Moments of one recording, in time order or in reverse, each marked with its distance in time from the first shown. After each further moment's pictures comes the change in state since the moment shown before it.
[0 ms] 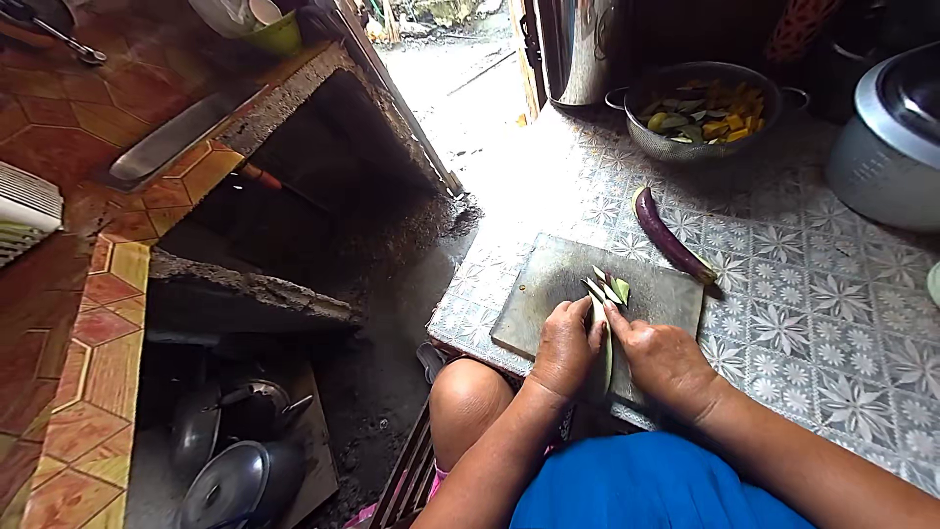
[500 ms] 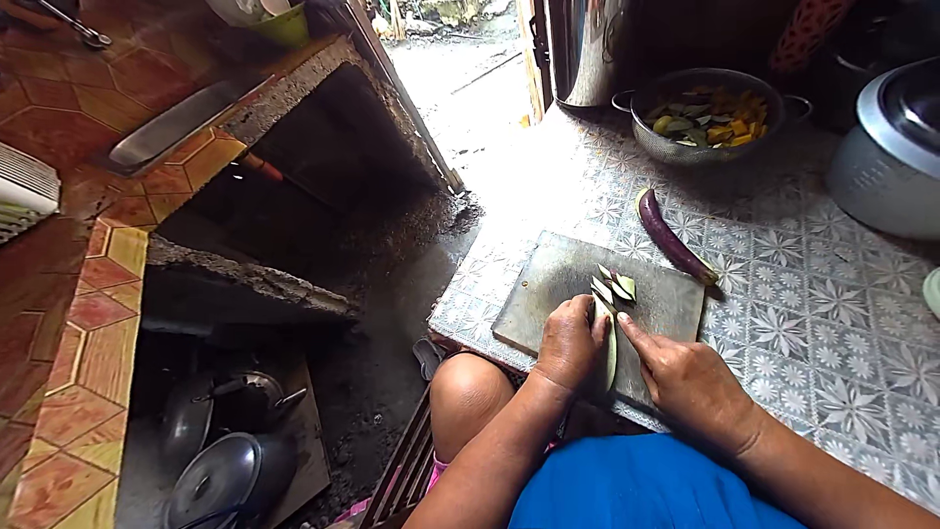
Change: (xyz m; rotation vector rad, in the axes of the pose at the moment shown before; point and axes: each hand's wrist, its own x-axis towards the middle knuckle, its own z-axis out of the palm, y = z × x) left_hand 0.001 0.002 0.002 0.004 0.007 -0.035; right_hand -0.027 0.012 -0.010 0.085 0.156 -0.108
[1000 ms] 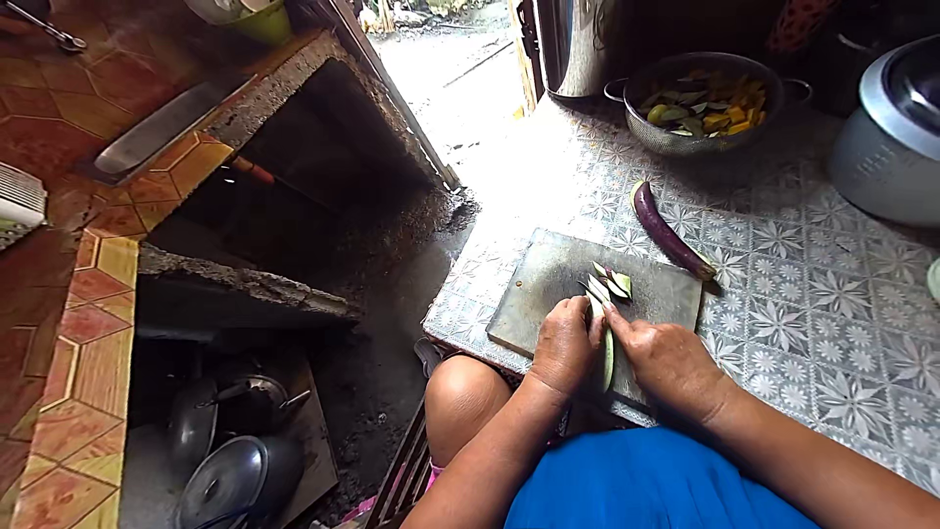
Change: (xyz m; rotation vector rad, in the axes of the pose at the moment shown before) left_hand 0.000 -0.001 0.003 0.036 -0.004 0.034; right_hand 0.020 -0.003 0.011 -0.062 -0.134 0.055
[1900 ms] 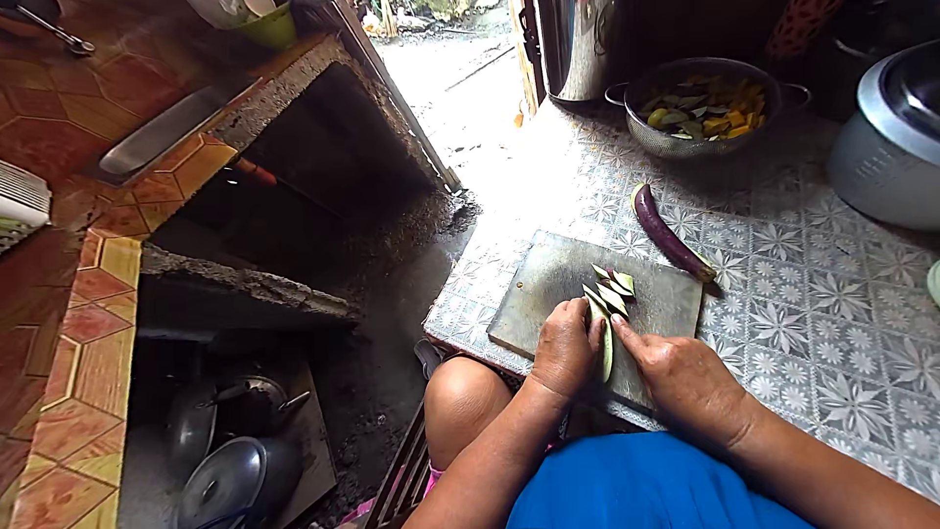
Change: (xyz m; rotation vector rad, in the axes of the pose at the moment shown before) left_hand -0.003 -0.002 0.003 0.006 0.046 0.019; right_hand -0.016 0.004 -0.006 0.010 0.056 -0.059
